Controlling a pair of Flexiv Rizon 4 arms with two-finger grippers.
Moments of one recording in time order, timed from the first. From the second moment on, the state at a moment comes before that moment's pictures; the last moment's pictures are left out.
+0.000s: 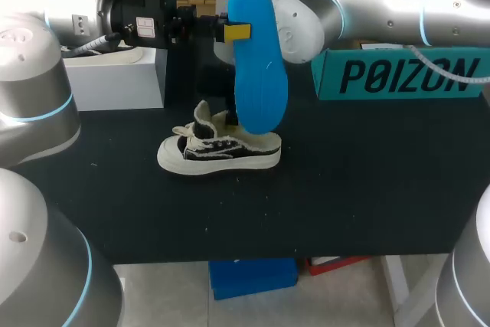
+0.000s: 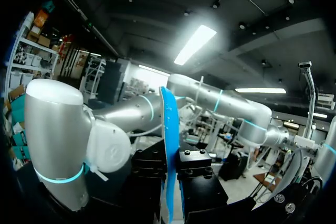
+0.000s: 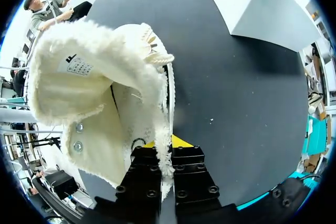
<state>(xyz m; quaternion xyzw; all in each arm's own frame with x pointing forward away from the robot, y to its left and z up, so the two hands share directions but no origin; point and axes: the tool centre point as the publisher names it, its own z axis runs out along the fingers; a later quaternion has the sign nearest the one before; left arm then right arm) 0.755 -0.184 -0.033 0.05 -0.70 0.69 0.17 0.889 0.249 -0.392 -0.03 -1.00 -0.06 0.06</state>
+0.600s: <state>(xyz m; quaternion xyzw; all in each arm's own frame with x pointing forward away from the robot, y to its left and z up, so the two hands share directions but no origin) 0.755 -0.184 -0.033 0.05 -0.70 0.69 0.17 0.909 0.189 -0.325 -0.23 -0.97 0.00 -0.02</state>
